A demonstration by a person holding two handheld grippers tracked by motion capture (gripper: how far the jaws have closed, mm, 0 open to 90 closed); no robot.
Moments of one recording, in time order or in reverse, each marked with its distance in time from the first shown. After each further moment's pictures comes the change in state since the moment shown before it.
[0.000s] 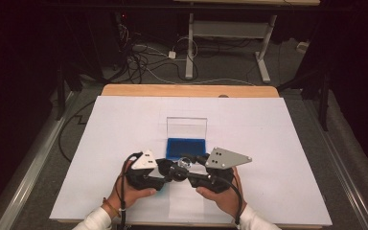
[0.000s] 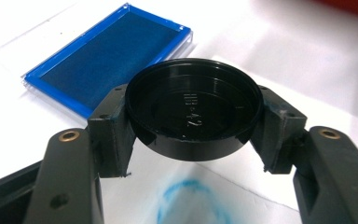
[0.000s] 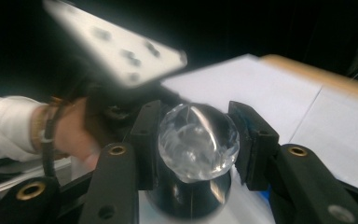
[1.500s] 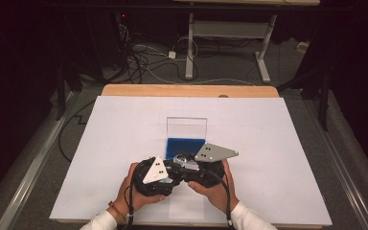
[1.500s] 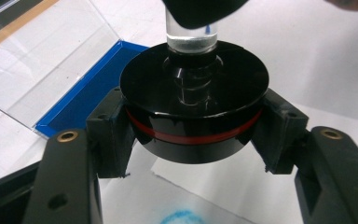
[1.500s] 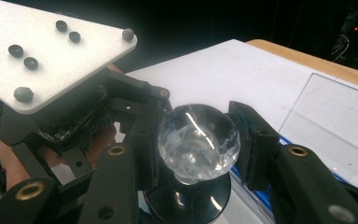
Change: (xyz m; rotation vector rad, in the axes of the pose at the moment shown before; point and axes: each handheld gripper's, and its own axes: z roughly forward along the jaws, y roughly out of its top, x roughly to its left) left arm -0.030 0.014 0.011 -0.026 0.068 0.128; right arm -0.007 -0.010 0.031 0.092 -0.030 0.087
